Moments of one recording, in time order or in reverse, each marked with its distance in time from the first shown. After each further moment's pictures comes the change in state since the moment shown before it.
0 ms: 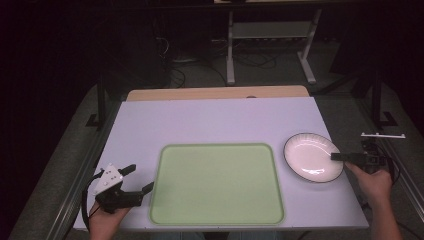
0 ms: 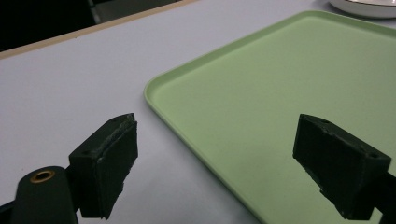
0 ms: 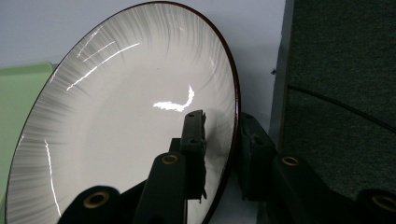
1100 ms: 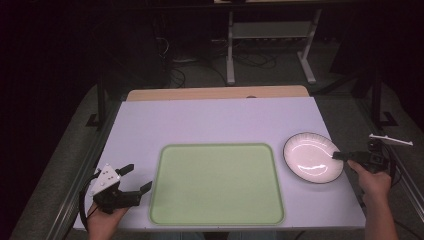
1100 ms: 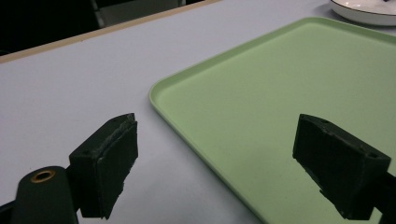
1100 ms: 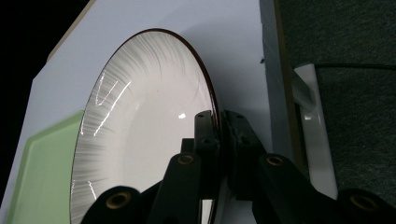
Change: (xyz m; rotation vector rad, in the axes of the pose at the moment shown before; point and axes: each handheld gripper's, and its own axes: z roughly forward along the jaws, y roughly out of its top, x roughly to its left) left arm 0.002 0.000 -0.005 -0.019 0.010 -0.012; right arm -0.009 -0.005 -0.004 -0.041 0.087 0.292
